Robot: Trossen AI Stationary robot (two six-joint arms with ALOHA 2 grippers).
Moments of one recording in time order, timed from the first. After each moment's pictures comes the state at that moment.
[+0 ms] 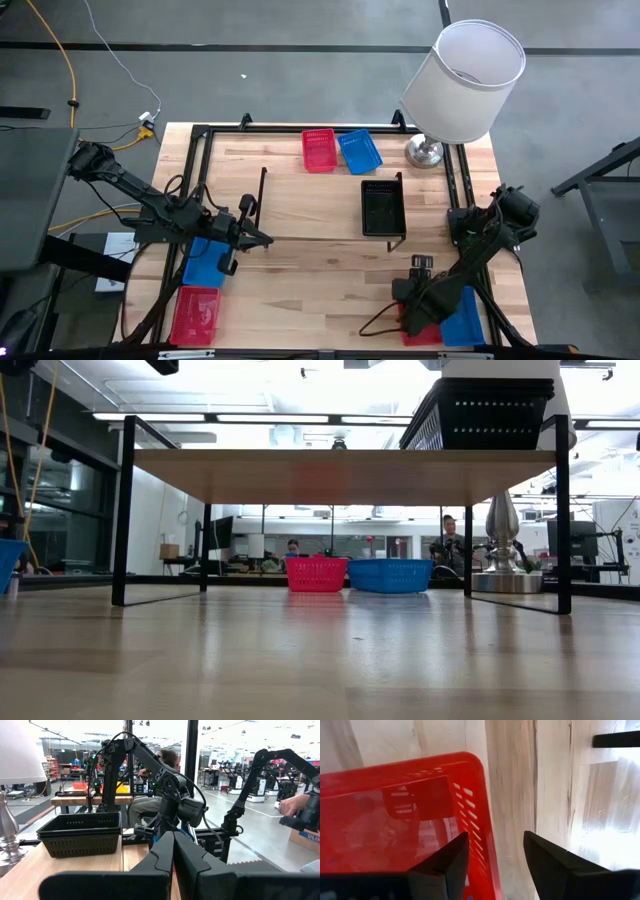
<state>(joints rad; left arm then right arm) -0.36 0.91 0.42 0.59 -0.25 0.00 0.84 1.79 1.17 -1.08 0.14 0.93</state>
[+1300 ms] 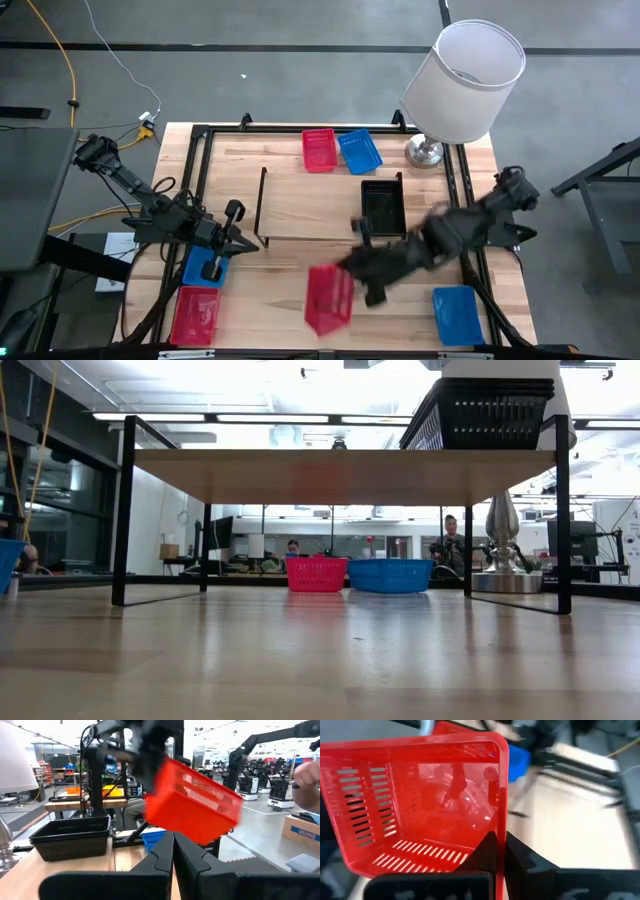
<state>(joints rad) -0.53 0.80 0.42 0.49 -0.39 0.05 0.51 1.68 1.82 -0.87 0.38 0.05</state>
